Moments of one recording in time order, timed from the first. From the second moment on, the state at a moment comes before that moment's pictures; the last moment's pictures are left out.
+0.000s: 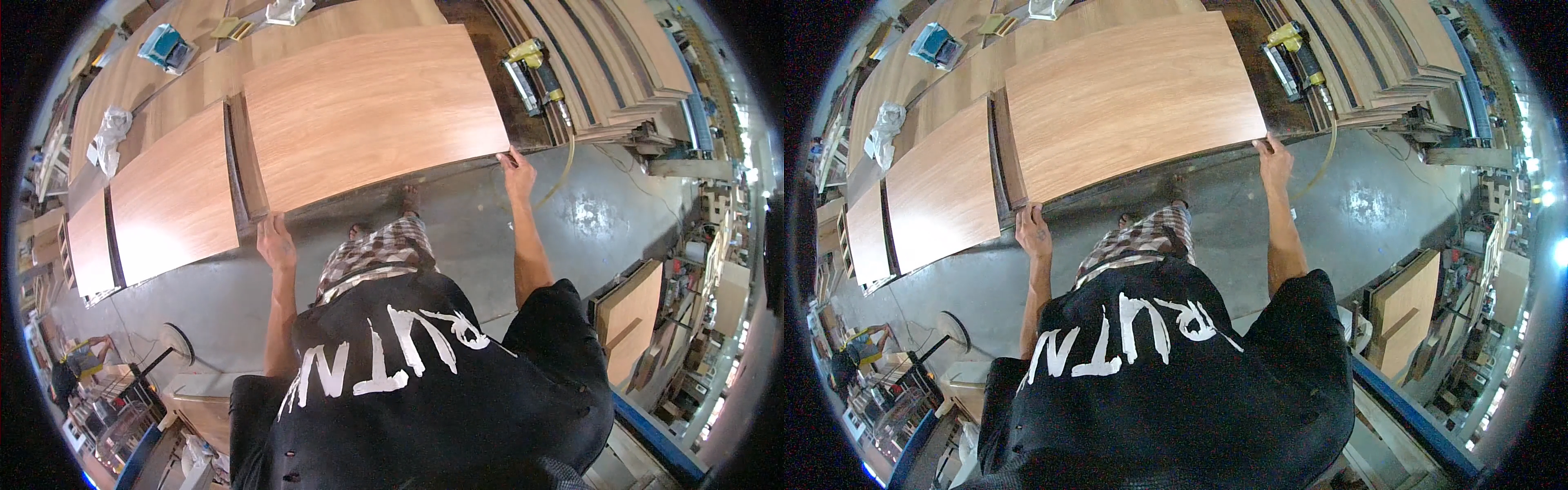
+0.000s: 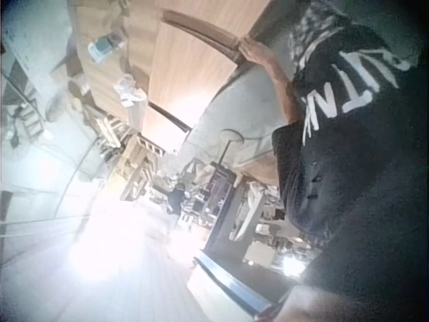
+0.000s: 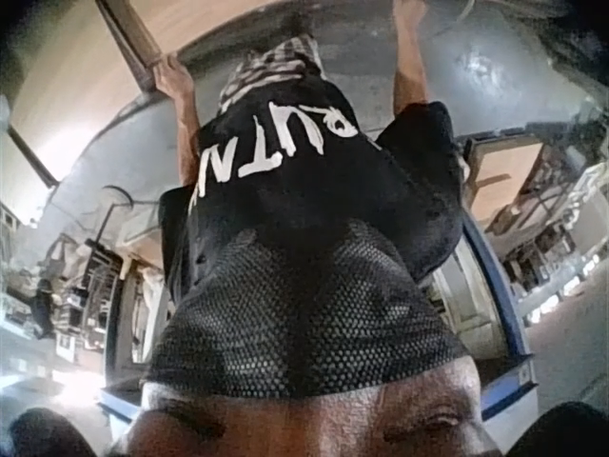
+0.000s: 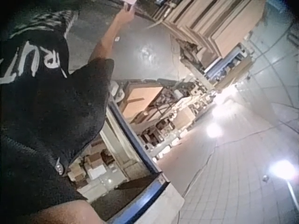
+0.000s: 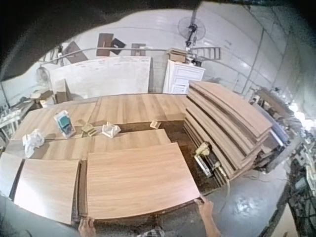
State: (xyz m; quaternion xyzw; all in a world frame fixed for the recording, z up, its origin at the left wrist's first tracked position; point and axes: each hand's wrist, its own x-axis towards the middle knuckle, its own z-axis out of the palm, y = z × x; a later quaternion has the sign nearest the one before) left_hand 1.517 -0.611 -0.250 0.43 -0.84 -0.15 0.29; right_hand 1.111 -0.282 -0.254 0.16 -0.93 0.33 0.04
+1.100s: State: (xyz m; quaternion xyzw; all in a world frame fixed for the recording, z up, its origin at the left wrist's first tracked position) left_hand 1.510 -0.620 -0.244 0.46 -0.81 -0.15 0.32; right_hand 1.098 -0.289 -0.278 0.25 -0.89 0.36 0.15
